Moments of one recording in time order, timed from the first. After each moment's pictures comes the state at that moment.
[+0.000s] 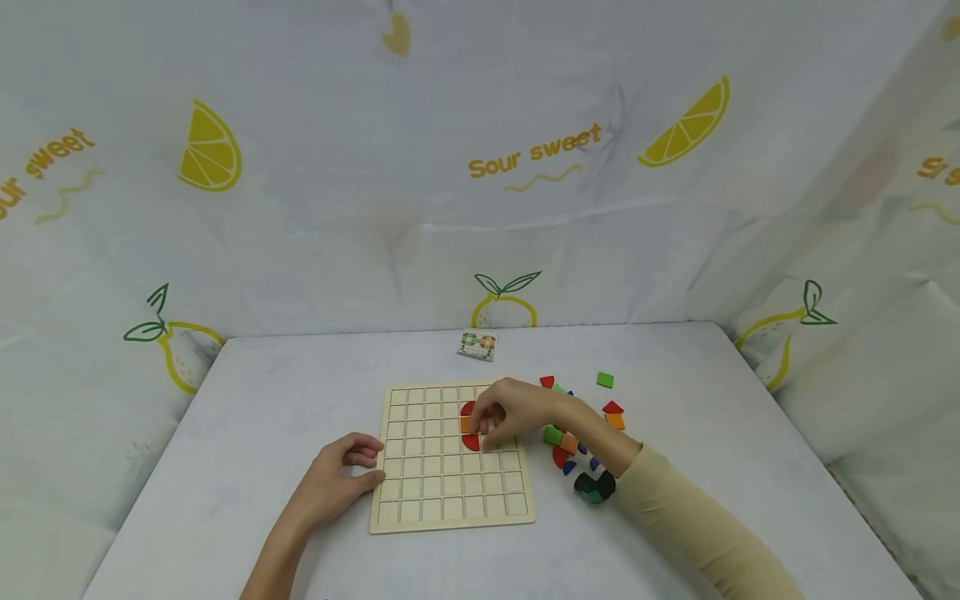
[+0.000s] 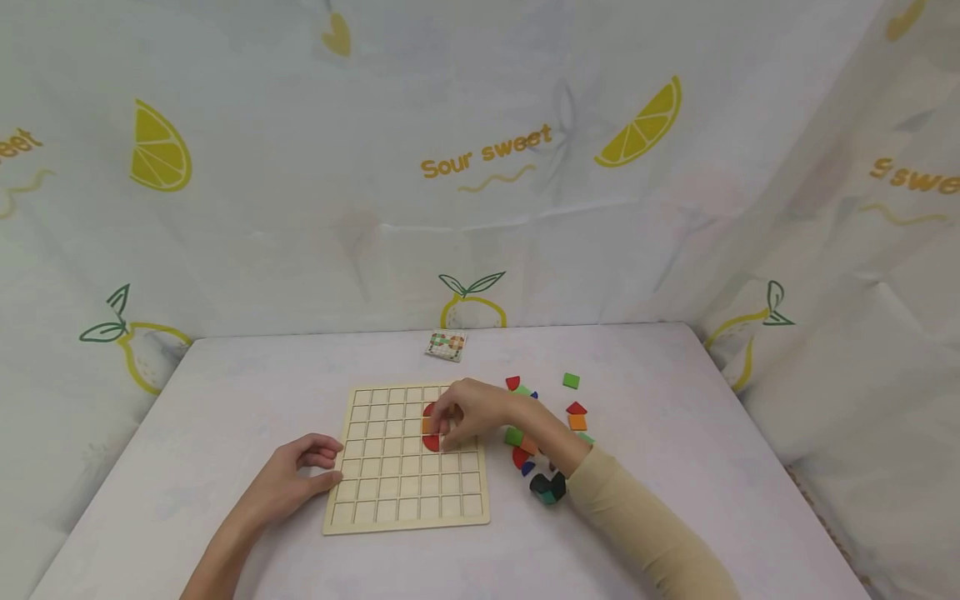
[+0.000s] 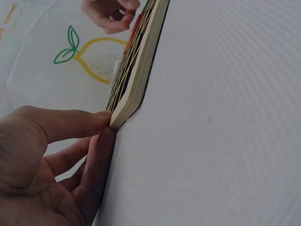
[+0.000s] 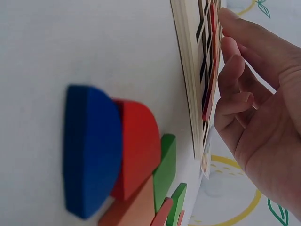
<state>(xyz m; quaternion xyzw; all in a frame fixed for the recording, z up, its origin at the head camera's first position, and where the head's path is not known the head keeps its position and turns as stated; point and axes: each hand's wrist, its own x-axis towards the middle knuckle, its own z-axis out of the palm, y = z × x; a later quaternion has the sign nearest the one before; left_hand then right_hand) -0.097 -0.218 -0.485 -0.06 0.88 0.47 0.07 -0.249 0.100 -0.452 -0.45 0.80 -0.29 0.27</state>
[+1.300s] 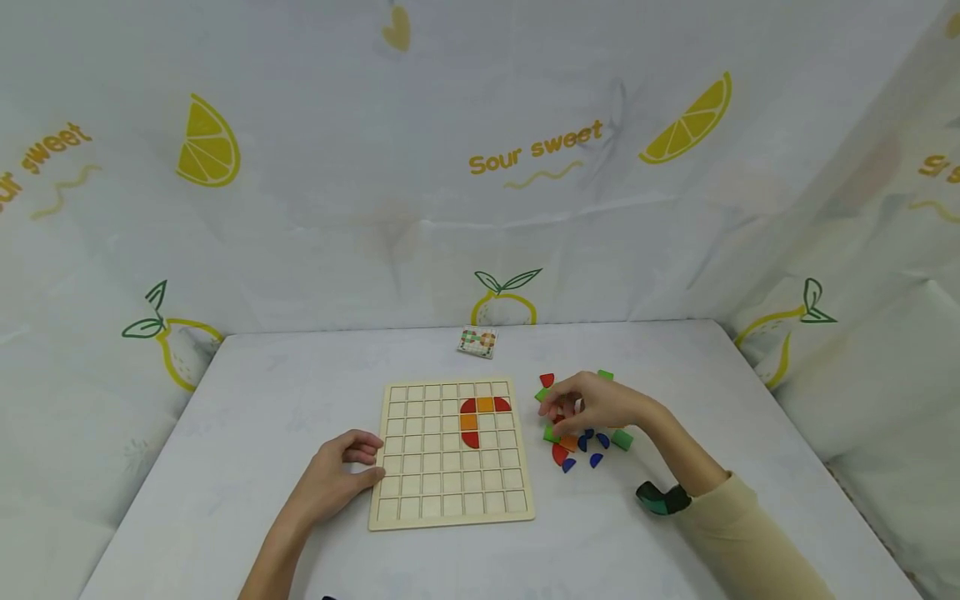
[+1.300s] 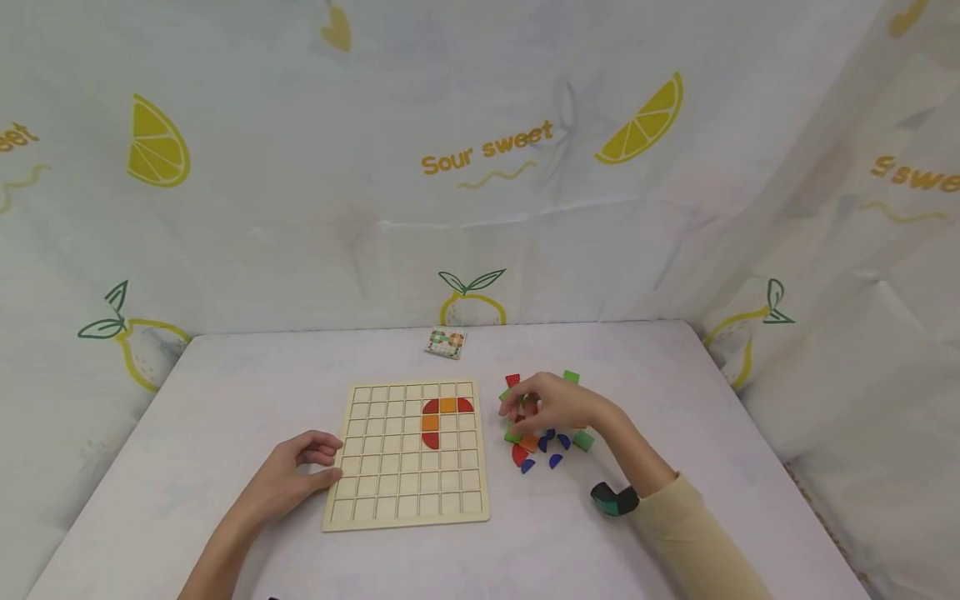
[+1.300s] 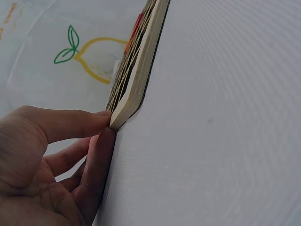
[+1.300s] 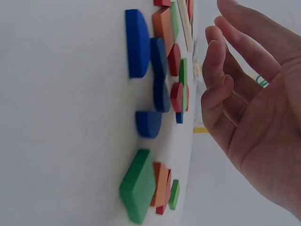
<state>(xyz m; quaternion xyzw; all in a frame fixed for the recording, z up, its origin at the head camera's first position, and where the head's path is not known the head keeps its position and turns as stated) -0.098 -0.219 -0.486 -0.06 0.88 0.47 0.07 -0.239 0.209 -0.441 -0.36 0.84 -0.32 0.24</state>
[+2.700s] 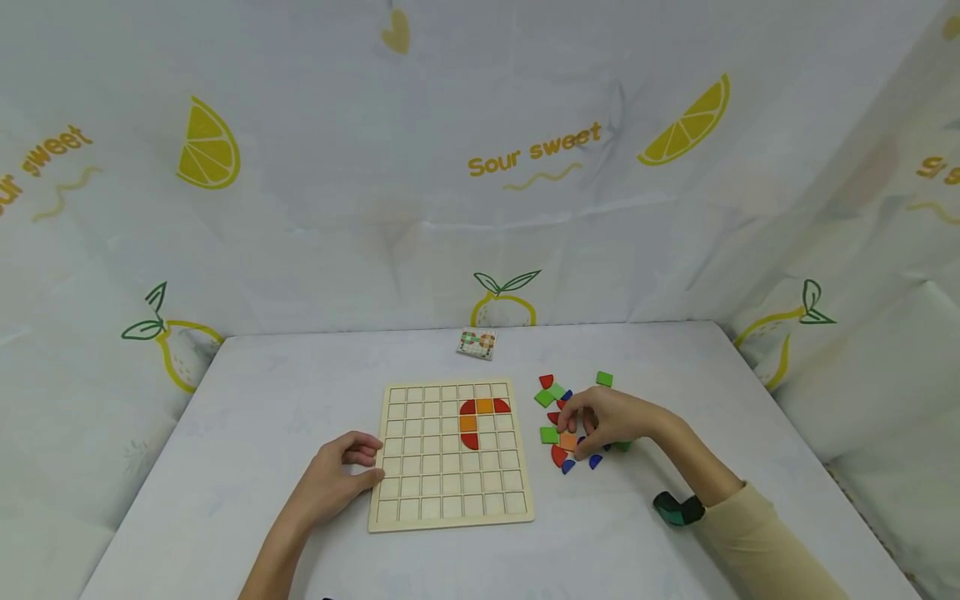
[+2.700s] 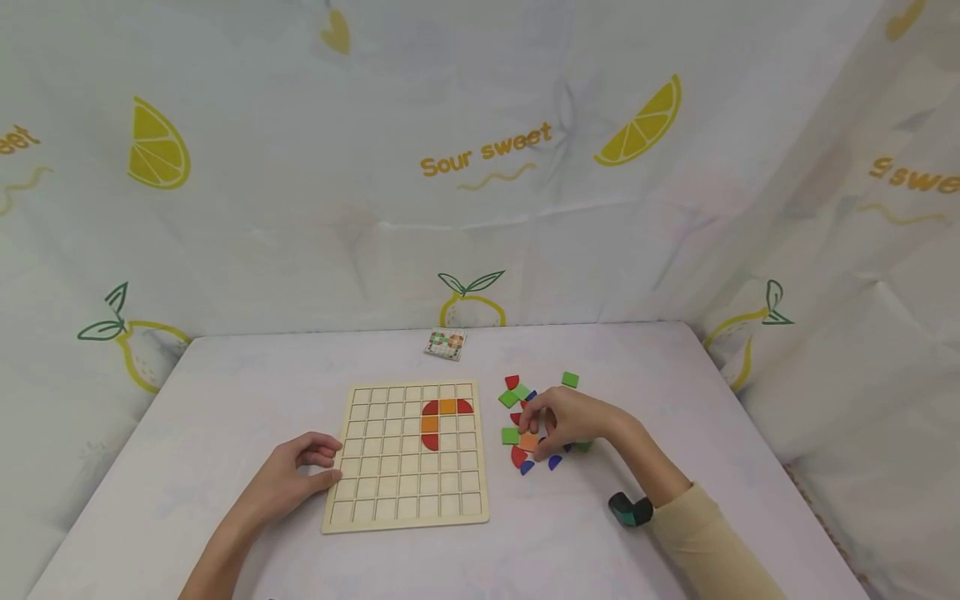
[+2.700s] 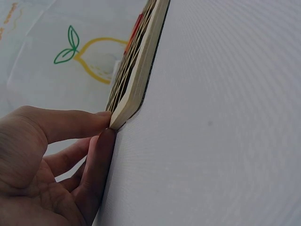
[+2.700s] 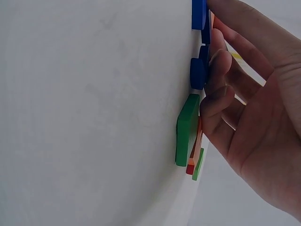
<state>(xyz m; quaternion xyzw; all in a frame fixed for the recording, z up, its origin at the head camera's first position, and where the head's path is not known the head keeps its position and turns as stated) -0.097 -0.219 -0.485 -0.05 0.88 0.47 0.07 -0.232 0.232 -0.456 -0.33 0.86 -0.29 0.27</state>
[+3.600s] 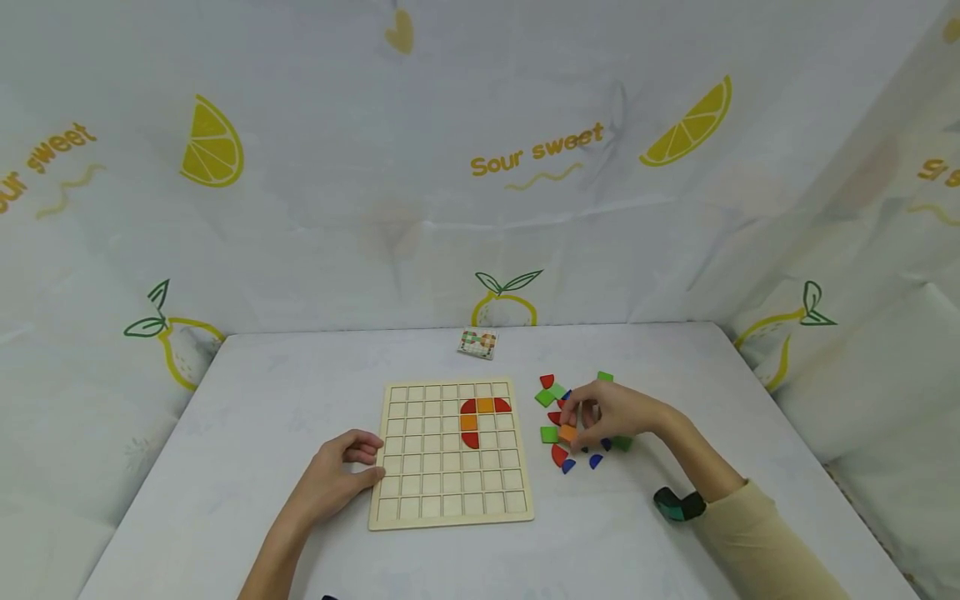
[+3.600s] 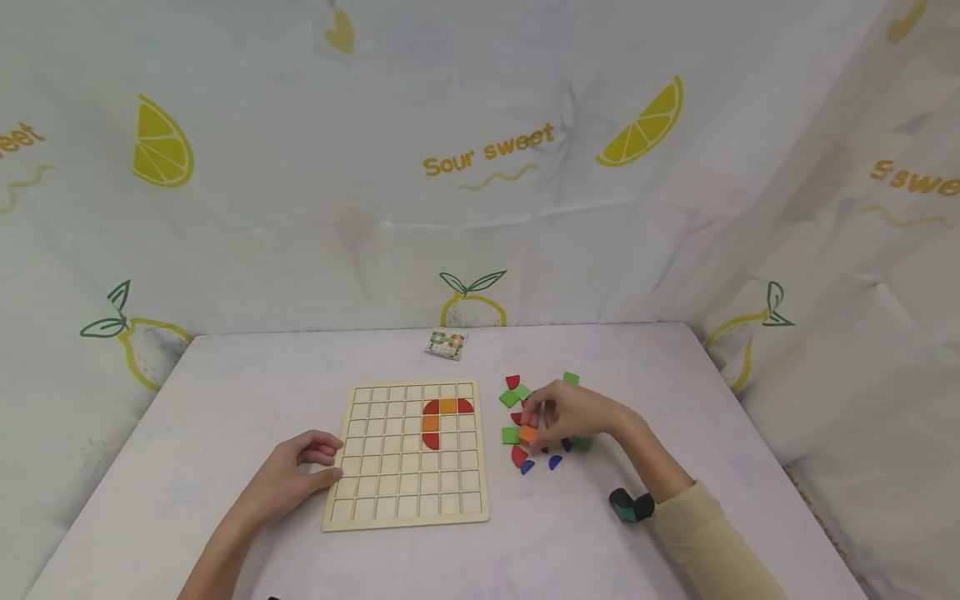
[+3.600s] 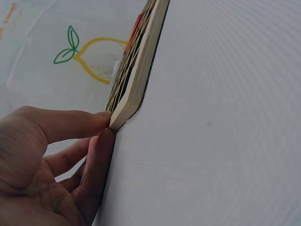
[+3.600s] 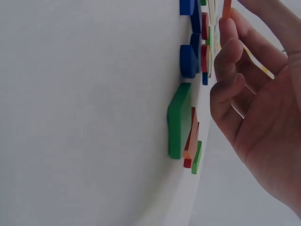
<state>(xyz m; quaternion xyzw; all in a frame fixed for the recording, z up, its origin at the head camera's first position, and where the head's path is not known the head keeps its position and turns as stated) -0.098 -0.219 -0.486 -0.05 0.88 0.47 0.07 -0.237 0.234 -0.452 -0.34 0.86 -0.30 0.24</state>
